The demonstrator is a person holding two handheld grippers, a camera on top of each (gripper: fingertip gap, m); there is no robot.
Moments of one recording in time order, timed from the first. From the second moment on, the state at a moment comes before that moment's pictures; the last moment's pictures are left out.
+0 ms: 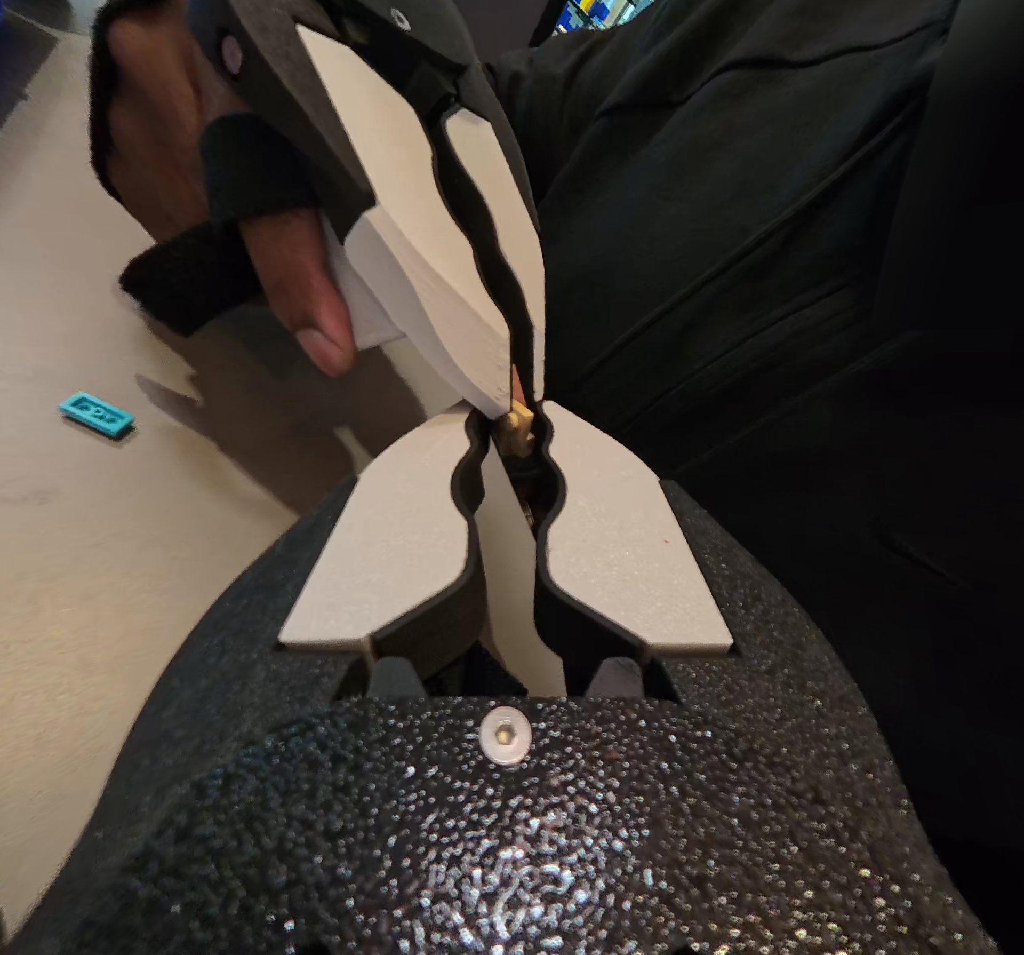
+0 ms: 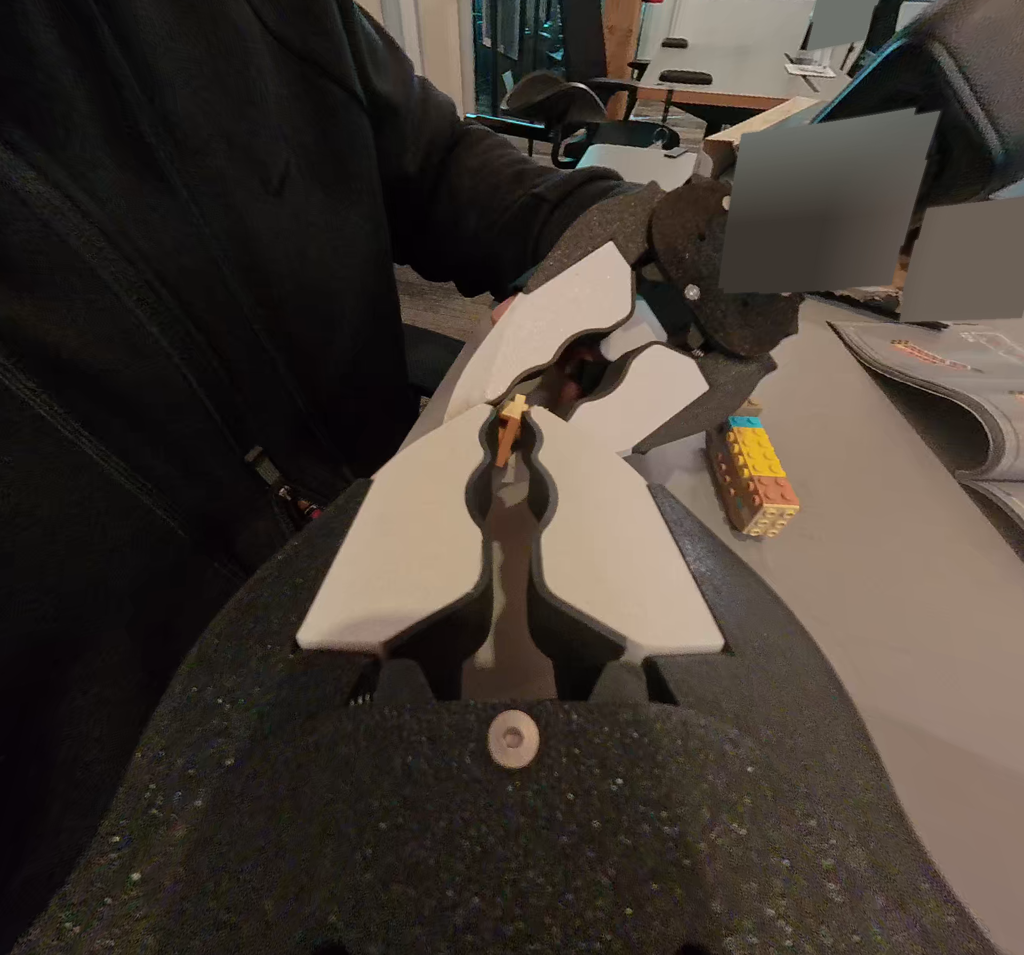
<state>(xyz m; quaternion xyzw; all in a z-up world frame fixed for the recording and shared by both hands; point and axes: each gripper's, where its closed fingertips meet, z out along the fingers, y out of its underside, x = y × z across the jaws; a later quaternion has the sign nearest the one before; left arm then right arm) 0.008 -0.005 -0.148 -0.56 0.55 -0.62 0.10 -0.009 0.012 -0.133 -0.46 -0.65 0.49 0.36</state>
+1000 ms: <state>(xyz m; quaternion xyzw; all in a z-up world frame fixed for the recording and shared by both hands) 0.005 0.047 -0.136 -0.64 0.40 -0.57 0.34 -0.006 0.054 -0.123 -0.59 -0.44 0.53 0.43</state>
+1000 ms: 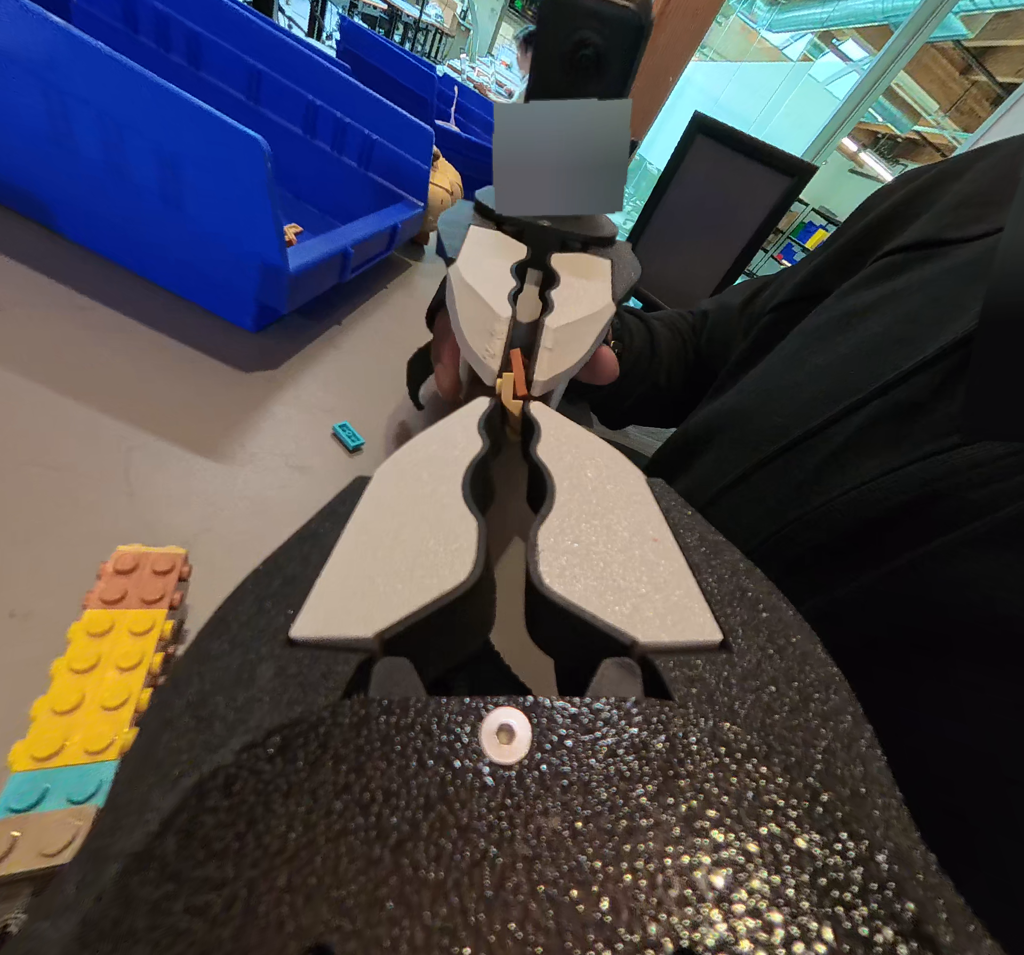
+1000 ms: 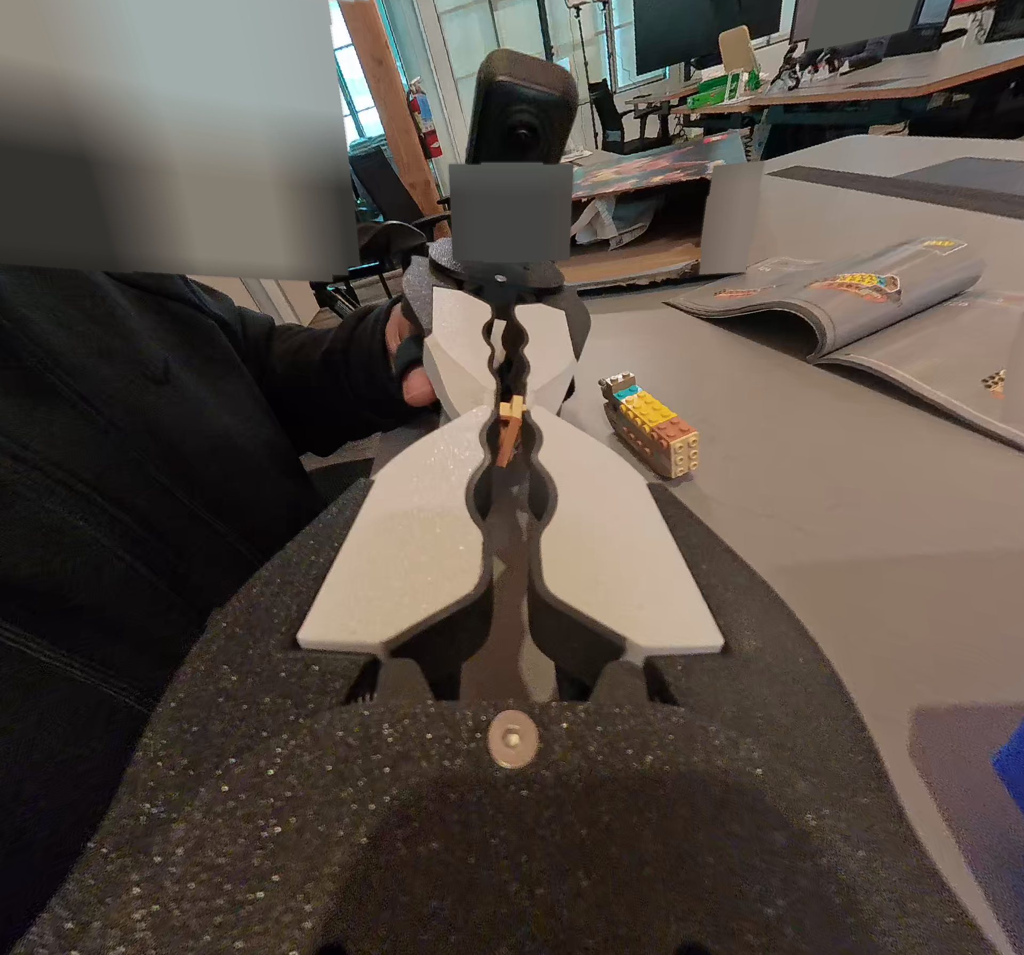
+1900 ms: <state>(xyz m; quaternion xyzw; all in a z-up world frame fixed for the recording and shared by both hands) 0.010 0.040 -0.111 -0.58 0.26 -0.73 0.25 0.000 0.049 -0.095 -0.52 -0.40 0.58 0.49</state>
